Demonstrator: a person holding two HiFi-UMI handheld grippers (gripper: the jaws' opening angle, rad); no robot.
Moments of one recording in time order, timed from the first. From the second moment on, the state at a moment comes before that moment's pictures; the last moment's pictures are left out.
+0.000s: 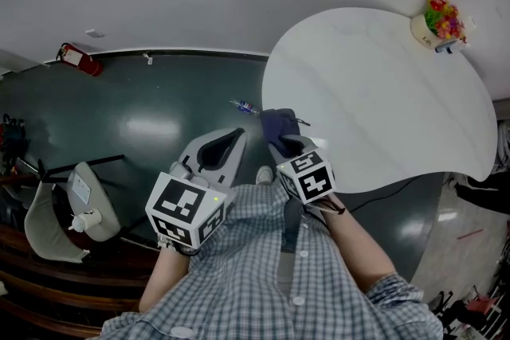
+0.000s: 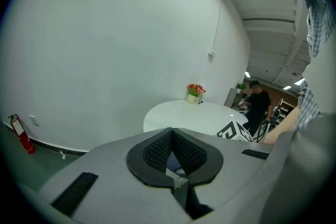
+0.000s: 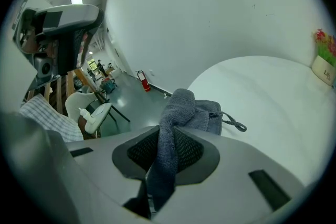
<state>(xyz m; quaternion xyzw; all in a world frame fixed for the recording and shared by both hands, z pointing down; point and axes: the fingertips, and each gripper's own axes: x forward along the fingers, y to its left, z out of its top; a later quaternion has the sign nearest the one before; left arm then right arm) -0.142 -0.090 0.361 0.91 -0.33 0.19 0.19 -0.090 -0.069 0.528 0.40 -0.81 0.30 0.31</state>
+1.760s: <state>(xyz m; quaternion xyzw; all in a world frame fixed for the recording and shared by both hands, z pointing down) -0.023 -0.080 0.357 0.90 -0.34 0.19 0.20 0.208 -0.093 0.527 0.58 -0.70 0.33 0.24</state>
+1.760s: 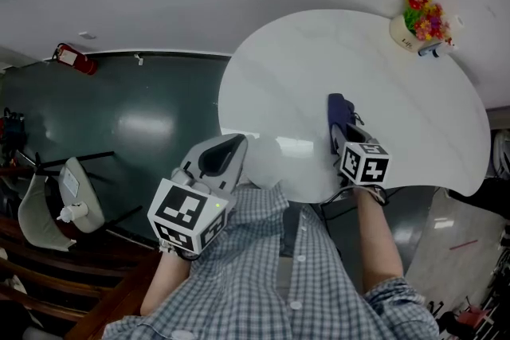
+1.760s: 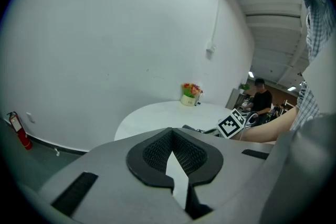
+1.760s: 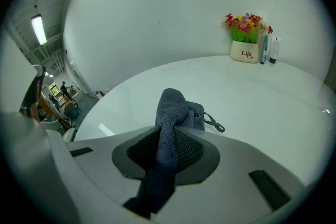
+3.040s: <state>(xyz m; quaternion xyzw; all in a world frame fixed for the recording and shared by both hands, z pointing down) -0.003 -0.089 0.366 0.87 -0.40 0.19 0.22 0.349 -0.165 0.518 0.64 -0.64 0.35 0.22</state>
